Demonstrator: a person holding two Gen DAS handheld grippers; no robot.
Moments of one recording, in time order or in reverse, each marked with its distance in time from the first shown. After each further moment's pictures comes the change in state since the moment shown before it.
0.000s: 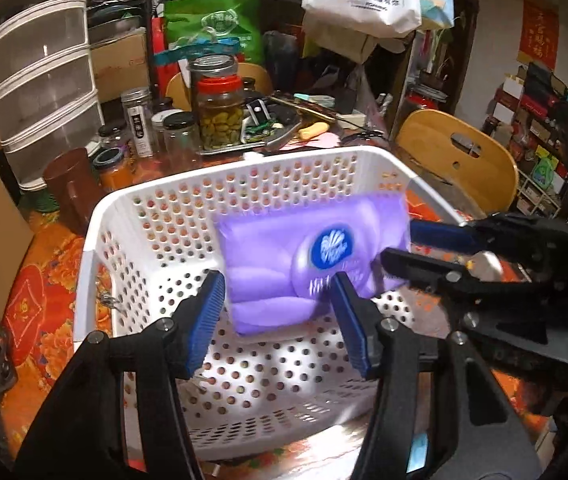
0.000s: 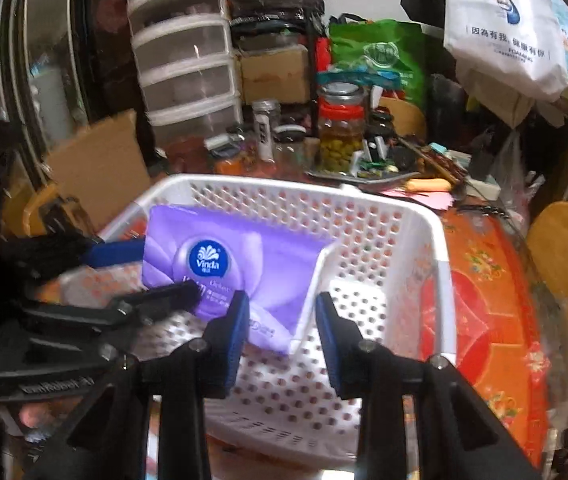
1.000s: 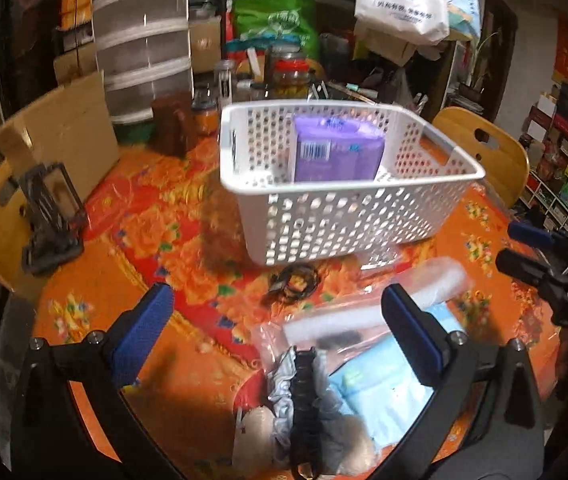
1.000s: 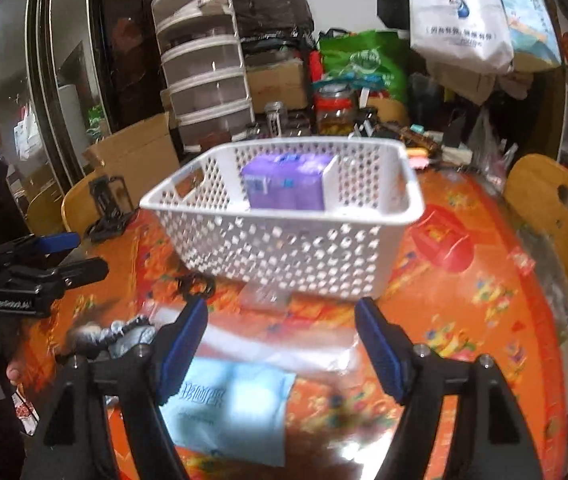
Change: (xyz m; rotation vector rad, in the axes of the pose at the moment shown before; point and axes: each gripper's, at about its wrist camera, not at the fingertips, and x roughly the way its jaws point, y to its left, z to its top) left arm -0.135 0.028 -0.149 -0.105 -0.026 0.155; right arm -0.102 0.029 -0.125 0.089 -0.071 0.092
